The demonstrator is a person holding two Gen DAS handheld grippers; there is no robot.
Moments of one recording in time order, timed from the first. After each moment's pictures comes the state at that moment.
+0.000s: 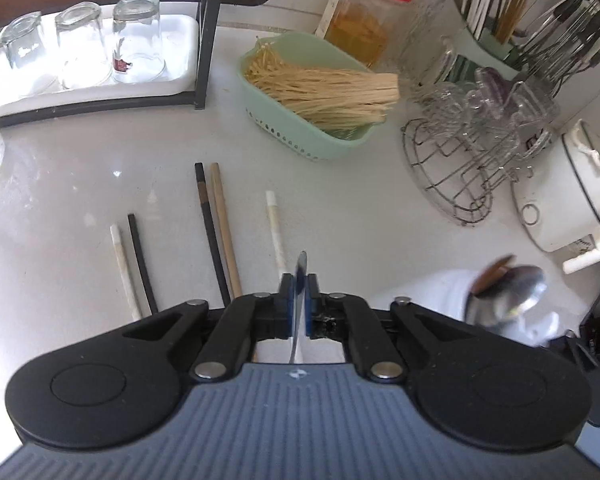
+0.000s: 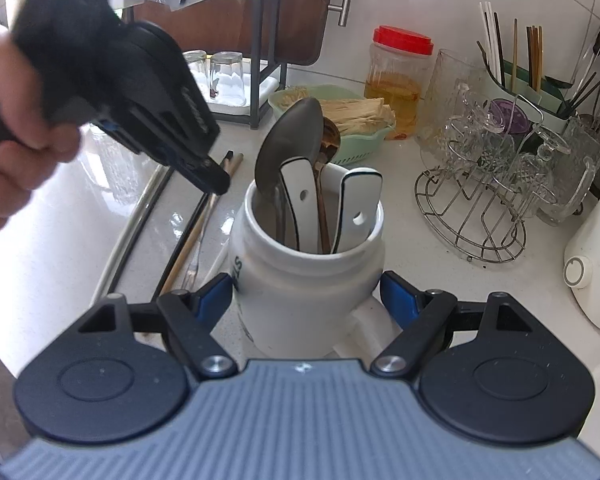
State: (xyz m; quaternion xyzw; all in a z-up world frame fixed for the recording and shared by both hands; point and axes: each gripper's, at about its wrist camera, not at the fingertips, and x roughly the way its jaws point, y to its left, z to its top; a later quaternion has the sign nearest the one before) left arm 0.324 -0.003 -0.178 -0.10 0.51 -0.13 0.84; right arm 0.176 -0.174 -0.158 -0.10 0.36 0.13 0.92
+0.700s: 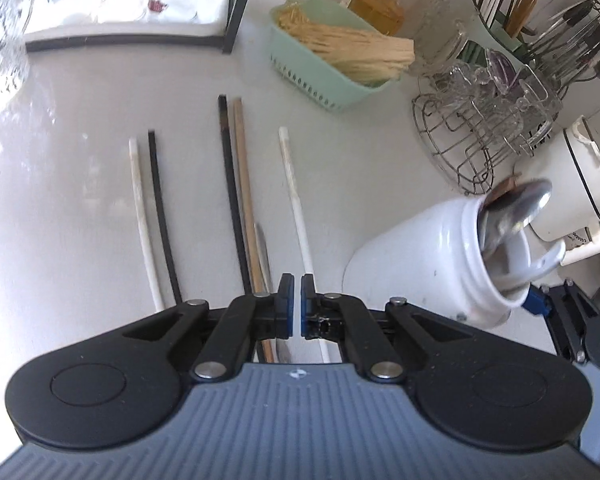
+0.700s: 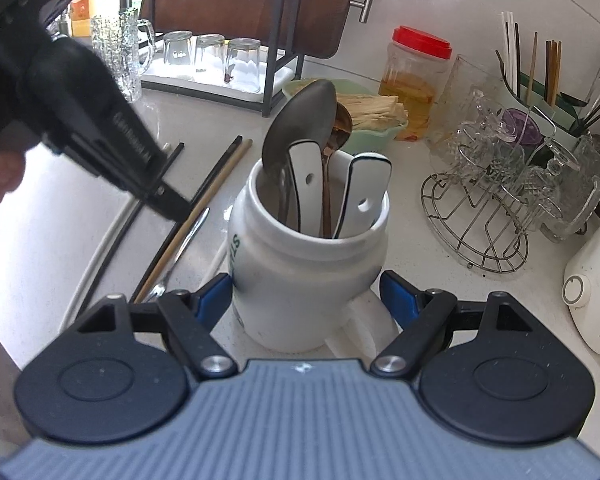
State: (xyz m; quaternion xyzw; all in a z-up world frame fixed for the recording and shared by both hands) left arm 0.277 0.010 -0.200 -0.13 0.53 -0.11 0.83; right arm 0.175 -0.175 -0.163 -0.14 0.37 0.15 0.91
